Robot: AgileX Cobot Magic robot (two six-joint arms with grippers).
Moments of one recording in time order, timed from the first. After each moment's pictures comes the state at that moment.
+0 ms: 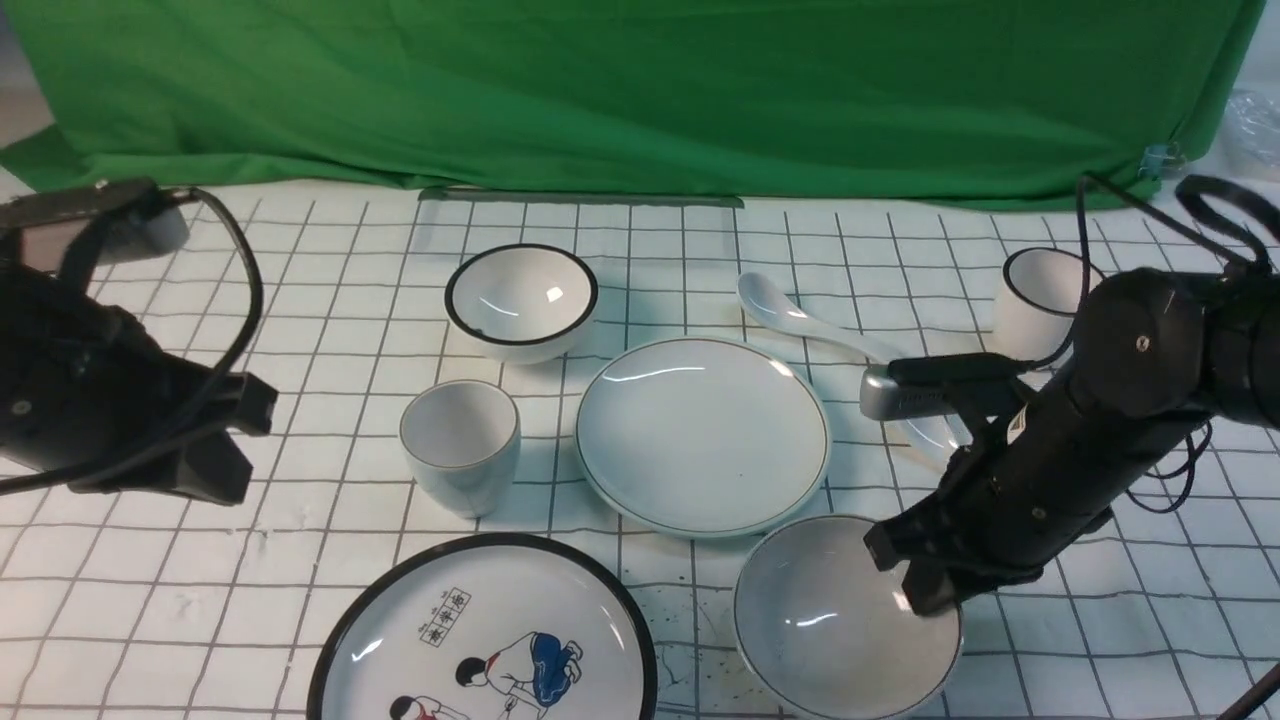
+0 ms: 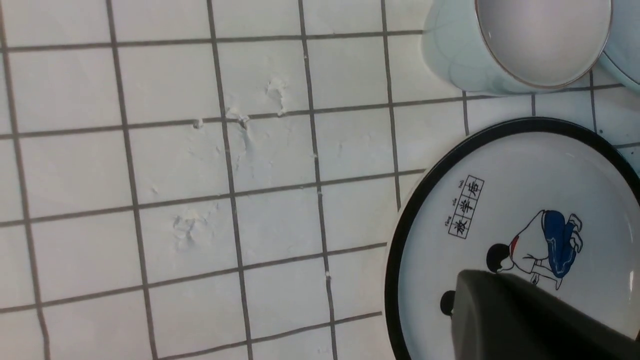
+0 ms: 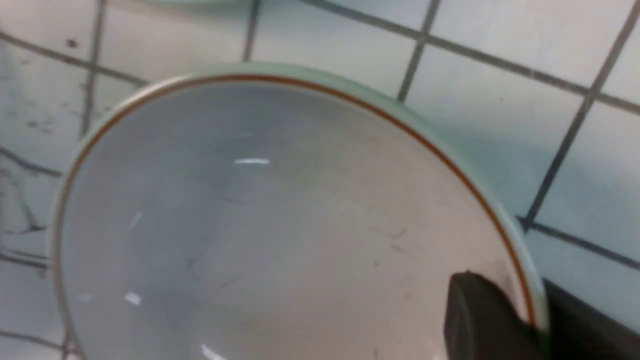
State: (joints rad) right arm 0.37 1.73 -1.03 0.26 0.67 -0.08; left arm -0.01 1.30 -0.97 -0.31 0.99 0.18
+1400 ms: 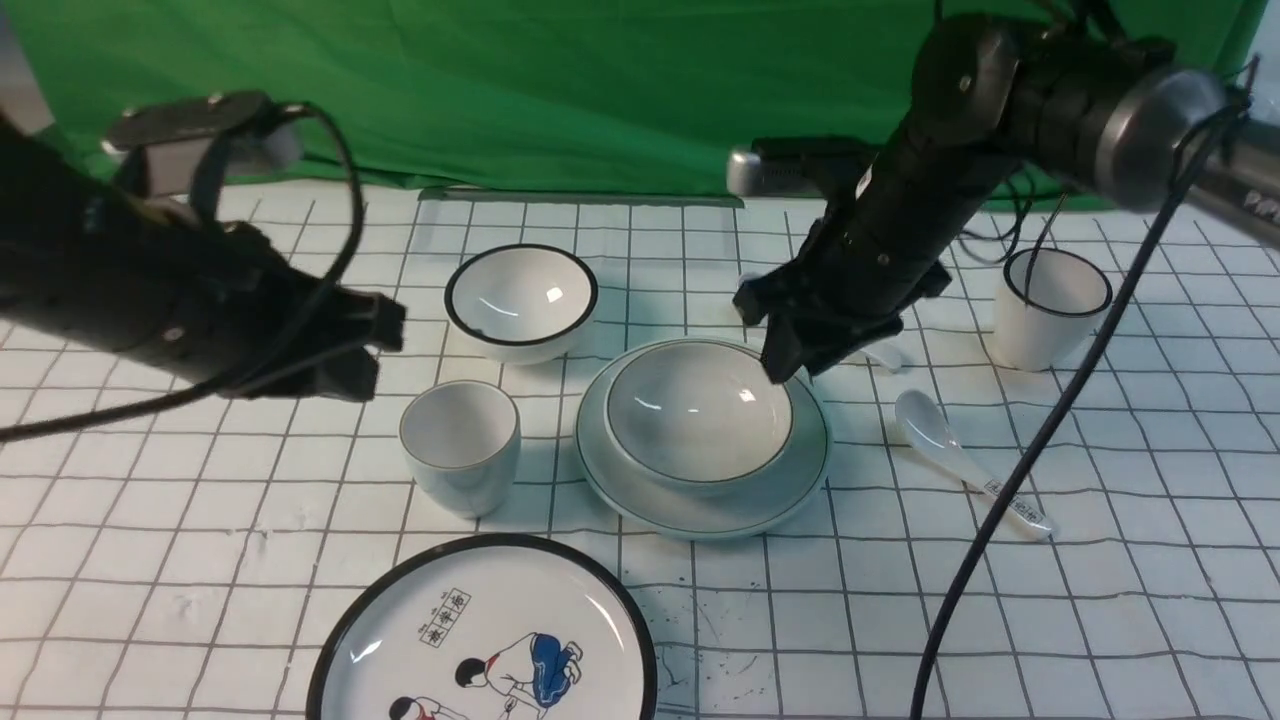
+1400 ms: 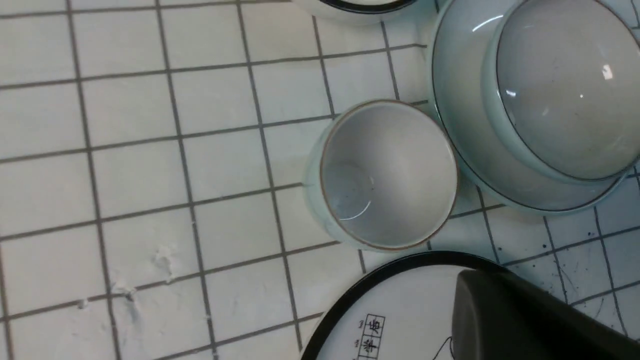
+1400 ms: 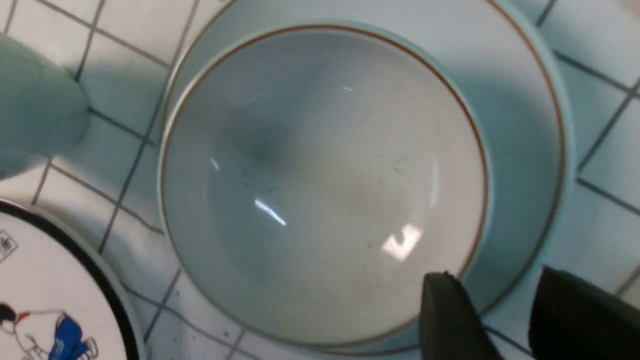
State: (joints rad) right arm 0.39 2.06 -1.85 0.22 1.03 -0.11; left arm -0.22 1.42 -1.09 -0.31 0.82 0.07
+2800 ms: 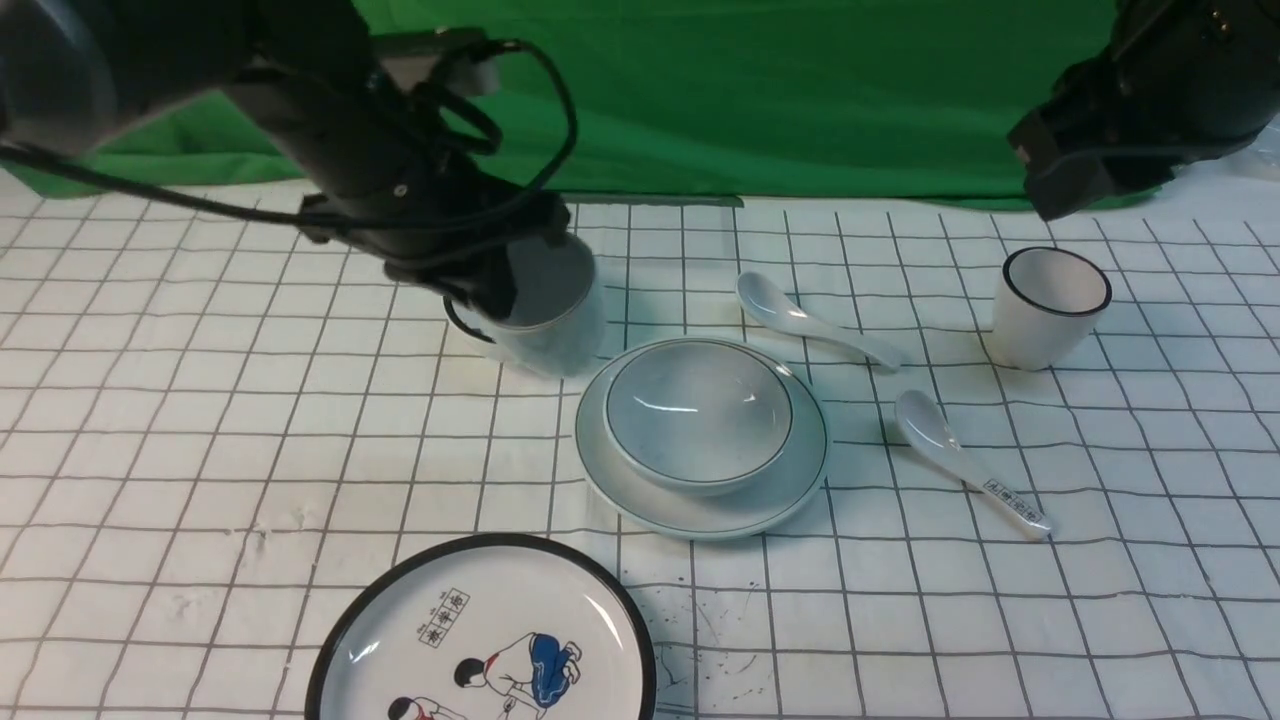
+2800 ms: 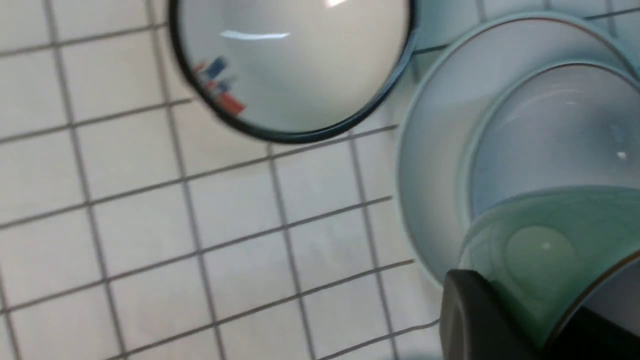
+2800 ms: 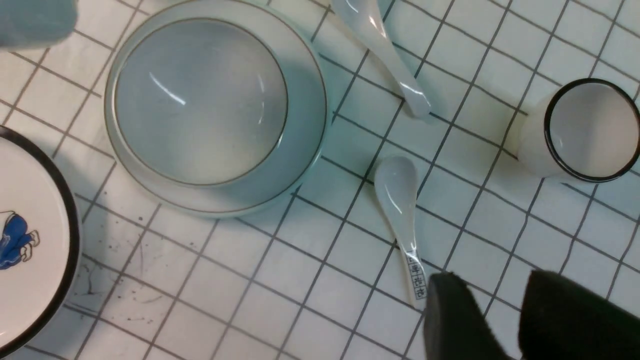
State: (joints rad) right arm 0.39 1.57 -1.72 -0.05 1.16 -0.07; left arm -0.35 1.83 -1.61 -0.18 1.01 -0.05
